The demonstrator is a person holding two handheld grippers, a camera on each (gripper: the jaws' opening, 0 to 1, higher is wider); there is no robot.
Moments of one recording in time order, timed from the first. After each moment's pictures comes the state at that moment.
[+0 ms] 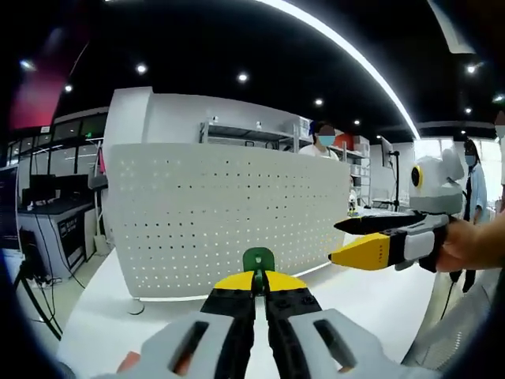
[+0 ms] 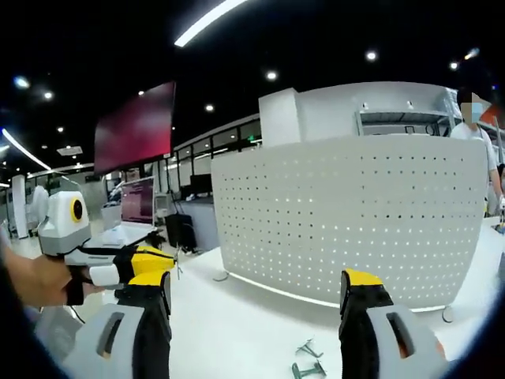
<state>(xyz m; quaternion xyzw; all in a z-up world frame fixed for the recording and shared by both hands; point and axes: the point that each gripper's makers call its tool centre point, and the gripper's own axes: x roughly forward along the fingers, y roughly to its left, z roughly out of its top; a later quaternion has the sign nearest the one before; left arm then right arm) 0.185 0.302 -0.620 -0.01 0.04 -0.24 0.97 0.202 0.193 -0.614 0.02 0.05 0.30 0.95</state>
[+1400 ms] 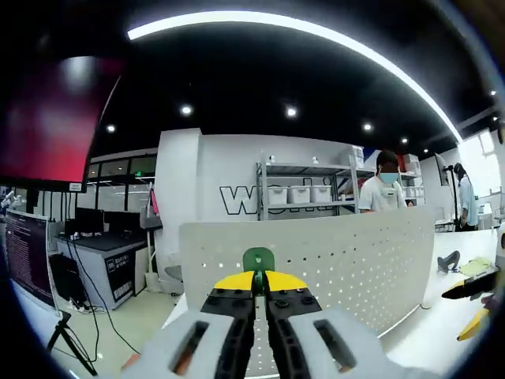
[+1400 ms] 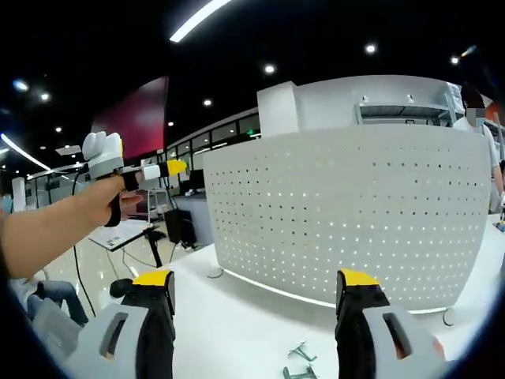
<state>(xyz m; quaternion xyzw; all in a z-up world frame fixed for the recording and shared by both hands) 0.323 0.418 -0.509 0.00 -0.07 -0.08 0.99 0.226 0.186 -0.622 0.02 0.07 0.30 0.95</state>
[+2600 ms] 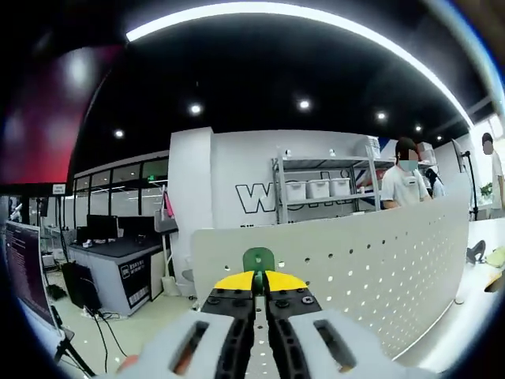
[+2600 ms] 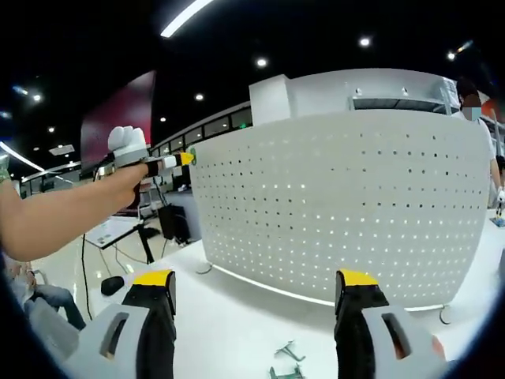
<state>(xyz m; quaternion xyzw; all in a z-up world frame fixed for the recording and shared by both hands) 0.406 0.445 -0.512 0.02 -0.07 -0.04 1.00 0.248 0.171 -0.635 0.02 0.09 0.28 0.95</state>
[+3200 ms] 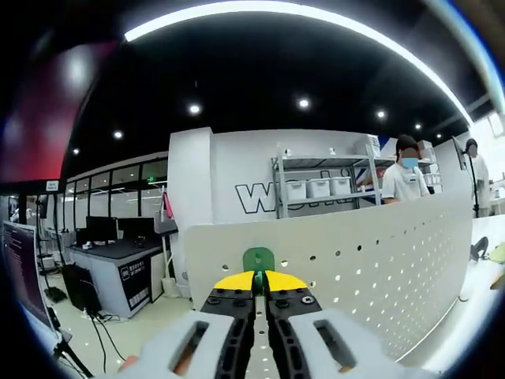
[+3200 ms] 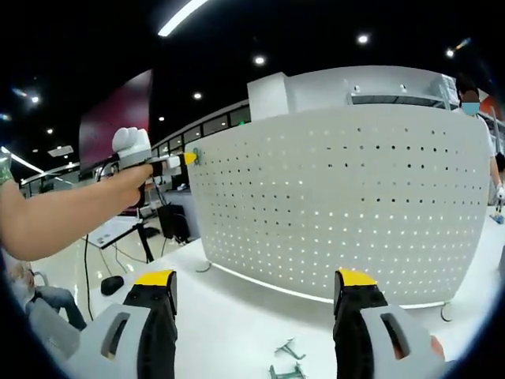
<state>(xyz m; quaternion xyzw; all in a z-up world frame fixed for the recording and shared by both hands) 0.417 0.444 -0.515 0.03 -0.07 -0.04 1.00 0.249 0.170 -0.639 0.02 0.10 0.28 0.95</state>
